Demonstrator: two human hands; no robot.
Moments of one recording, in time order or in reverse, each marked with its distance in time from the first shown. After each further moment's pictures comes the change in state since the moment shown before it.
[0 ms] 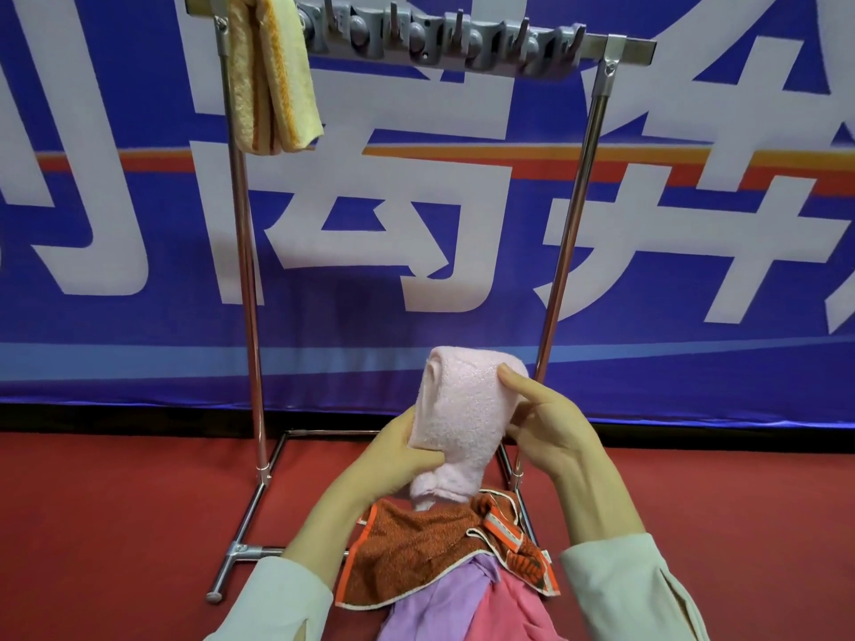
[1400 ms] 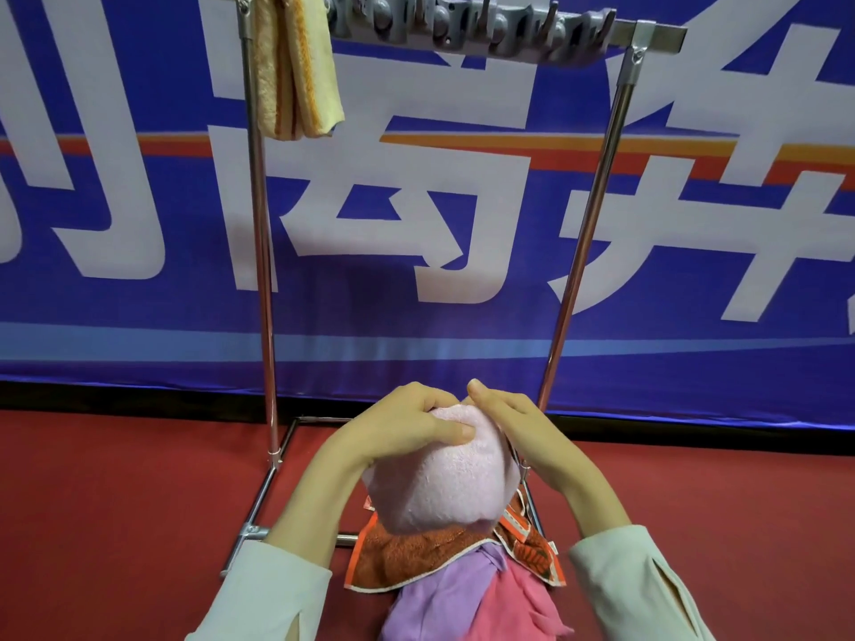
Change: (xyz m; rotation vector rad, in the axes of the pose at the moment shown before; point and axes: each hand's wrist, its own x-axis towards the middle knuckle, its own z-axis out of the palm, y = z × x) left_hand -0.014 0.045 -0.024 0.278 -0.171 0.005; right_hand -0.013 0.022 0.013 -0.757 -0.437 -0.247
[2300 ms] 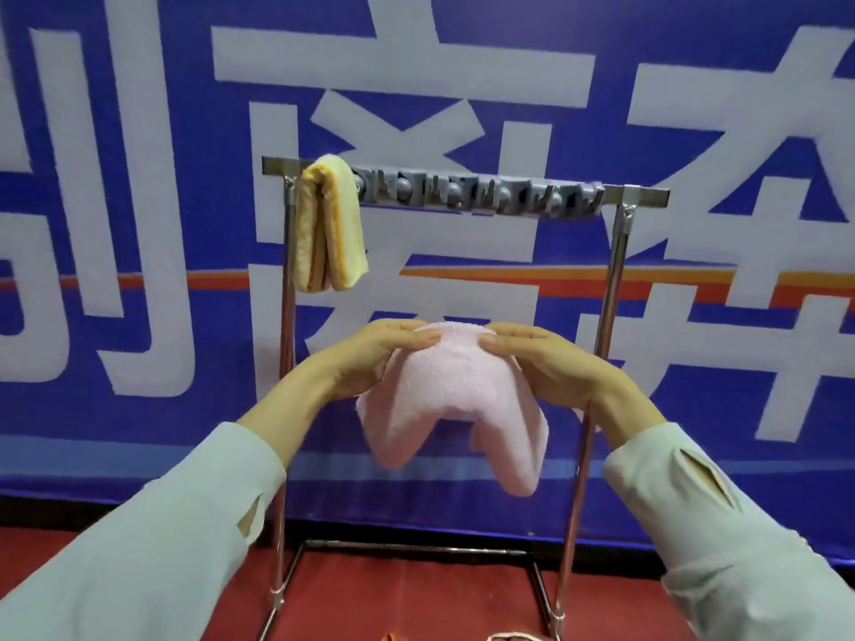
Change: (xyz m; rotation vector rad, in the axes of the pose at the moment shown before) left_hand 0.052 0.121 -0.172 -0.244 0.140 0.113; right_hand 0.109 -0.177 -0.092 0.092 -0.189 -0.133
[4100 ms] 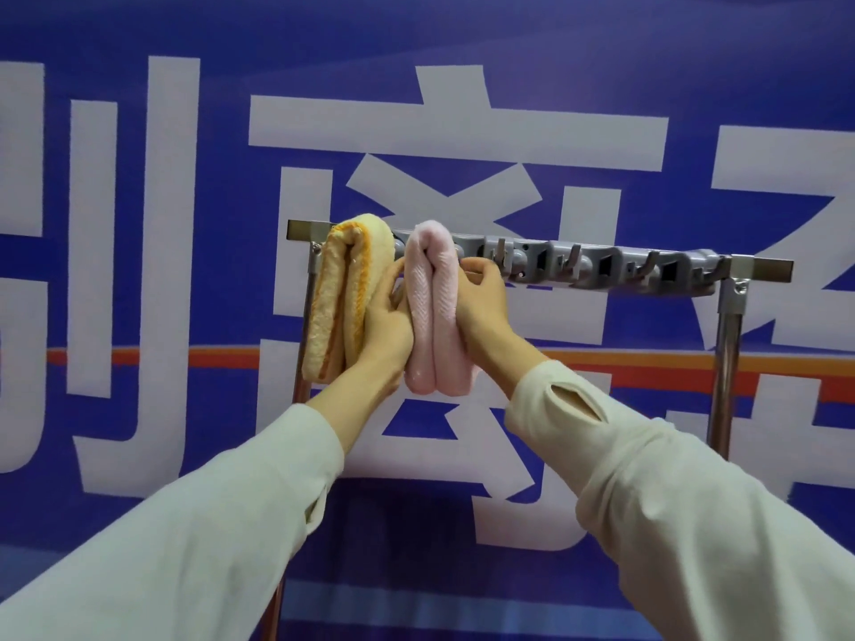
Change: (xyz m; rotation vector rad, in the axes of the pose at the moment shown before) left_hand 0.142 0.015 -0.089 -0.284 0.696 0.502; right_hand 0.256 -0.055 0.026 -0.009 0.673 -0.361
